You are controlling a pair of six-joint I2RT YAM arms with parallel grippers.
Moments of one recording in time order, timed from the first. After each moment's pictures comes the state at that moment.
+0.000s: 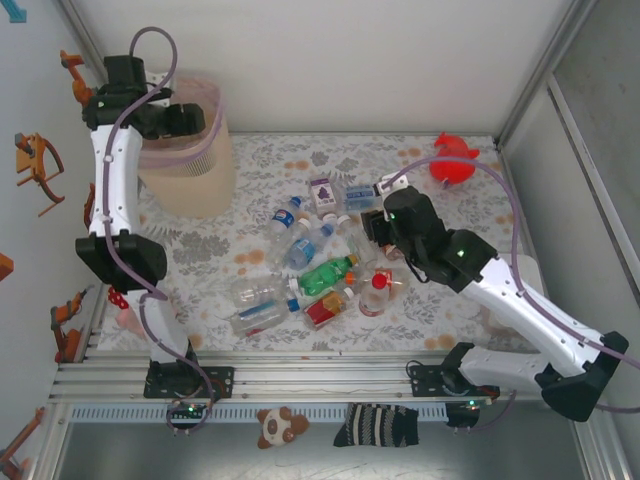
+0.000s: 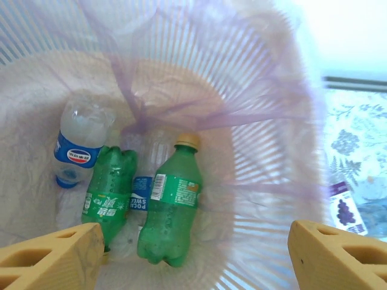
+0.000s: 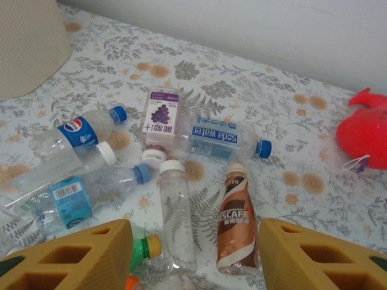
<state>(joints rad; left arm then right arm) 0.01 1.97 2.35 -1.18 0.22 -0.04 0.82 1.10 1.19 -0.70 0.41 0.20</state>
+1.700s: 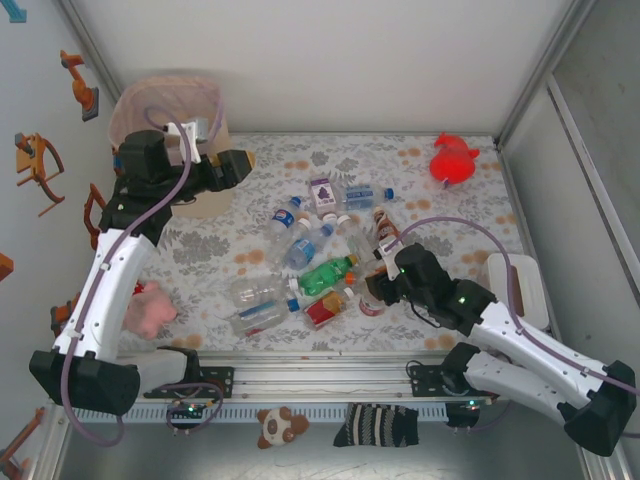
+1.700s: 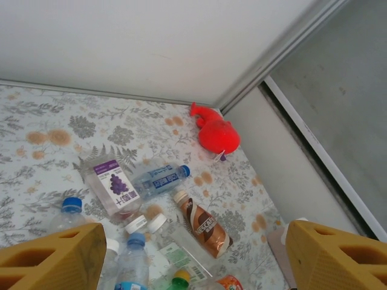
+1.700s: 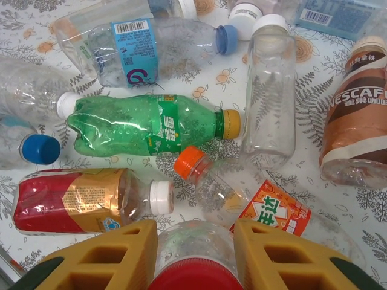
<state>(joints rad) -0.23 1.21 1.32 -0.46 0.60 -0.43 0.82 0.83 0.65 -0.55 0.06 0.21</state>
